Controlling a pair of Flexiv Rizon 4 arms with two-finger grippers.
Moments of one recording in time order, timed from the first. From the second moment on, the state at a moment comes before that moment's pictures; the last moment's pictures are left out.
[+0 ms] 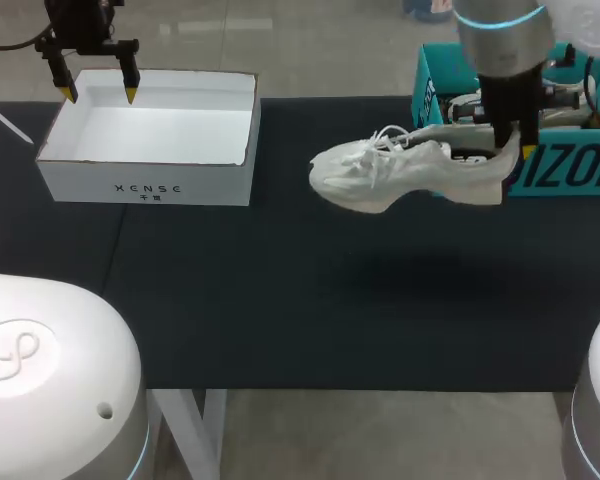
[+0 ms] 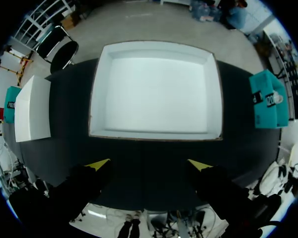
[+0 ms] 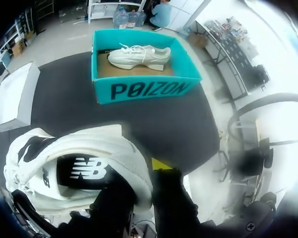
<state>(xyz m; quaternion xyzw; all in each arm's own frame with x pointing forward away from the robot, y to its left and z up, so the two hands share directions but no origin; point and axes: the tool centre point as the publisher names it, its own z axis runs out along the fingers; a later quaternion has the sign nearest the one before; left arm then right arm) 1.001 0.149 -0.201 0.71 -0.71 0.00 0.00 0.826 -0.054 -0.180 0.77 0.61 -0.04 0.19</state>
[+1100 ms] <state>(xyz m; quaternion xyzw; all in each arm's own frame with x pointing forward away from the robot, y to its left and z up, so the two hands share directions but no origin) 1.001 0.149 -0.201 0.71 -0.71 0.00 0.00 0.800 0.031 -0.340 0.76 0.62 -0.06 0.17</state>
